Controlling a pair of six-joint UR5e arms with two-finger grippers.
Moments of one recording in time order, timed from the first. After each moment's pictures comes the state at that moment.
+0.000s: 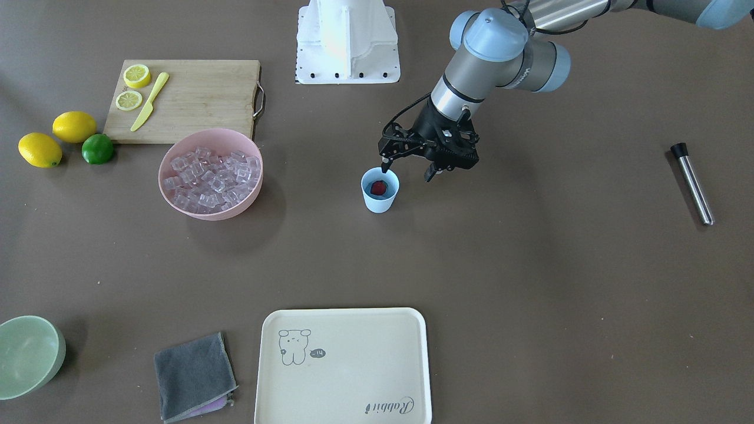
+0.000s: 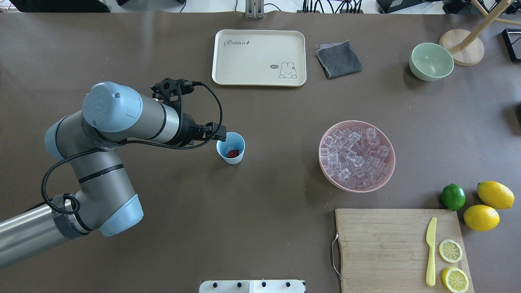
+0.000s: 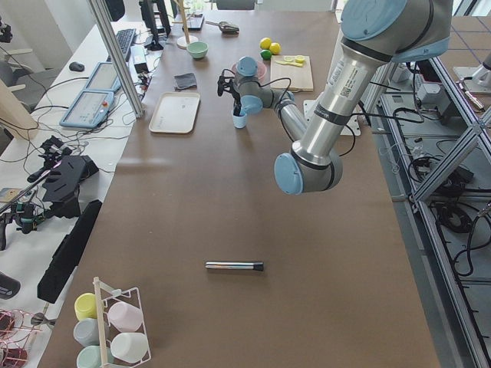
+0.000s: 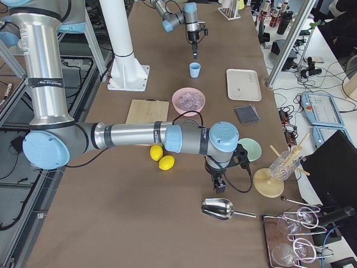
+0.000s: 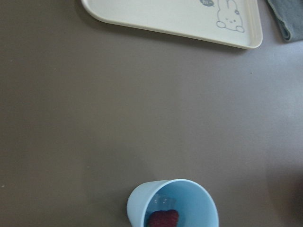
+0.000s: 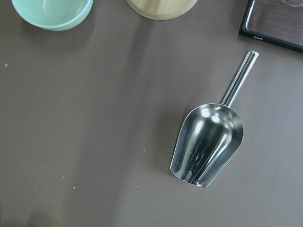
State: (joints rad) left arm -0.60 -2.03 -1.74 -2.05 -1.90 -1.29; right arm 1.66 -1.48 1.60 -1.72 2.37 -0.37
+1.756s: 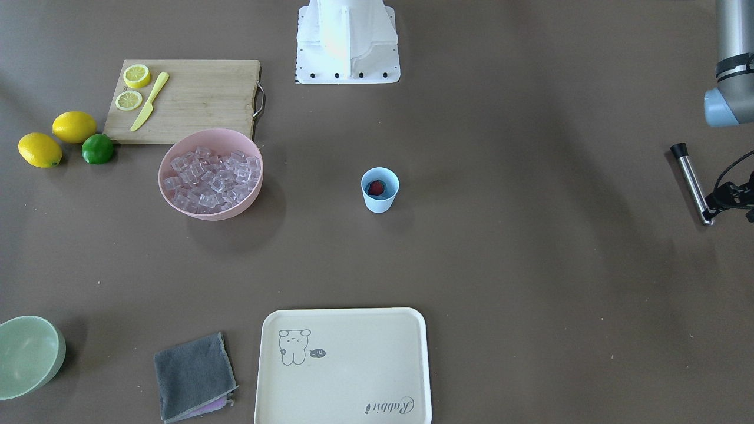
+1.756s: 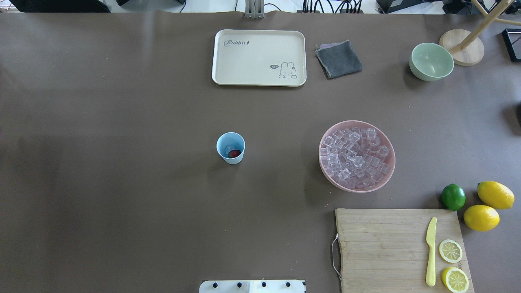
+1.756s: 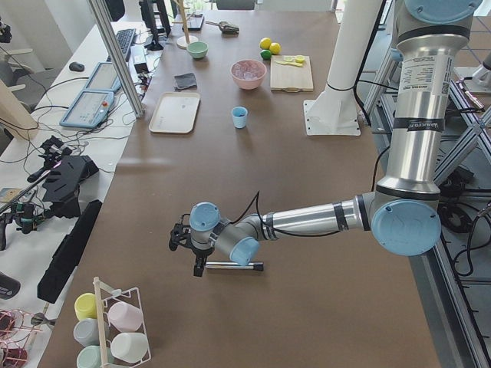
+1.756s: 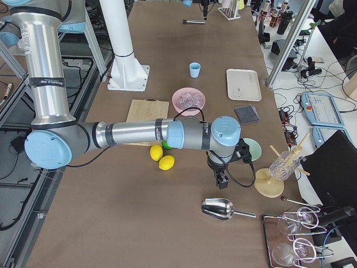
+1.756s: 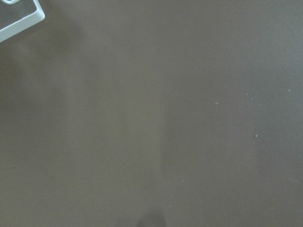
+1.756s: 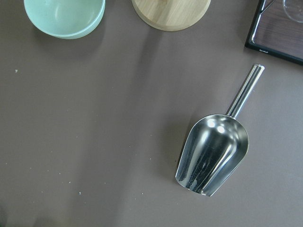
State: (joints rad) left arm -1.28 -1.62 -1.22 -2.34 -2.23 -0.42; right arm 1.65 -1.46 1.62 -1.71 2.37 -0.37
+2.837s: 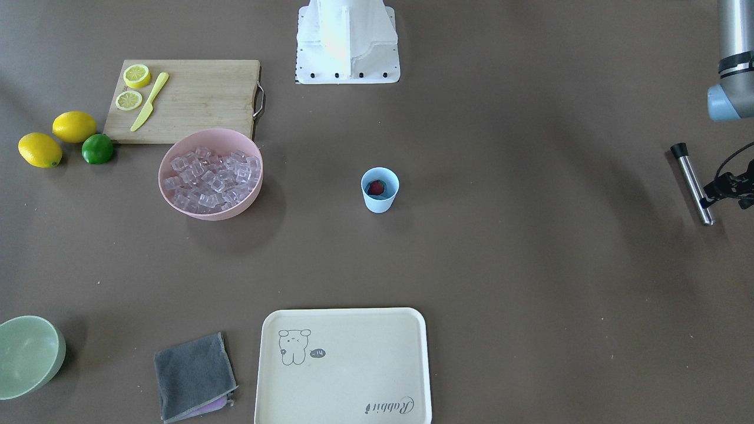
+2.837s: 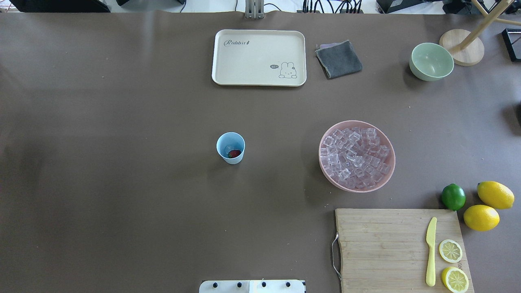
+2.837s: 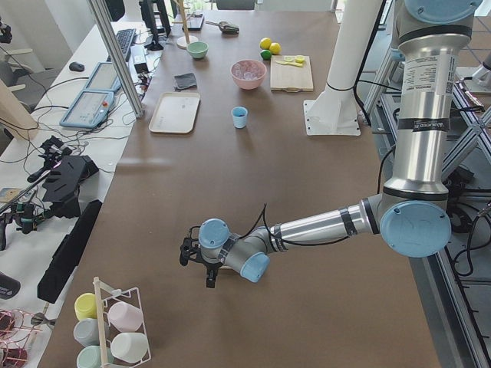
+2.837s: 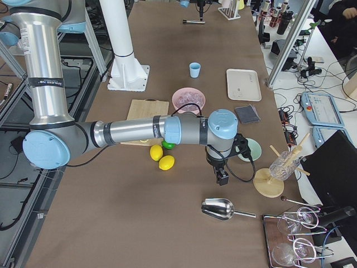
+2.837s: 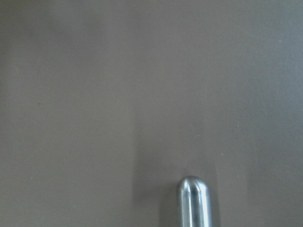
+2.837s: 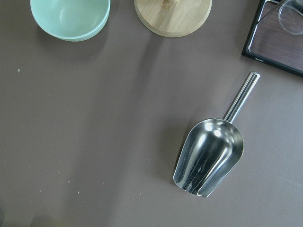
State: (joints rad) left arm -1.27 -1.59 -1.18 -2.39 -2.29 -0.47; right arm 1.65 -1.48 1.66 -1.71 2.35 -0.37
